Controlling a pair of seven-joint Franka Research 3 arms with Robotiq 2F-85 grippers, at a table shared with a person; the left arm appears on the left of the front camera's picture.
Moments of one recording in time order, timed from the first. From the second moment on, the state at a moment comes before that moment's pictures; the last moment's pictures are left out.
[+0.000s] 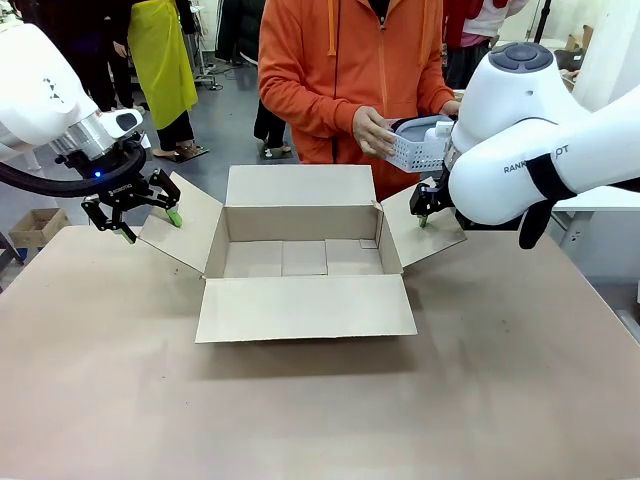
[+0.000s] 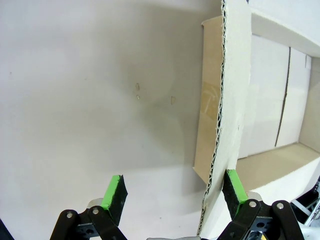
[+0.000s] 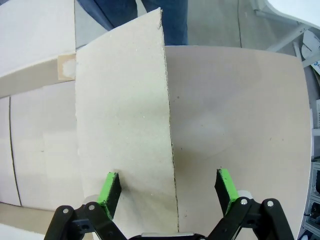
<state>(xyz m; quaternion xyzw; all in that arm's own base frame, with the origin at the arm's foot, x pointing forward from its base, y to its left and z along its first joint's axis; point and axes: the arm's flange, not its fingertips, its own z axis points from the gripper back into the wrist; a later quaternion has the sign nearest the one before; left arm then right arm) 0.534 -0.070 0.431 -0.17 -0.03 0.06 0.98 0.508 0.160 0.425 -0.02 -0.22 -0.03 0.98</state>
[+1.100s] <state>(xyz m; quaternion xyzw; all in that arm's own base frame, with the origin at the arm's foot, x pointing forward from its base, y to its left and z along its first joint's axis) 0.534 -0.070 0.431 -0.17 -0.03 0.06 0.98 0.508 0.160 0.425 -0.02 -0.22 -0.03 0.98</state>
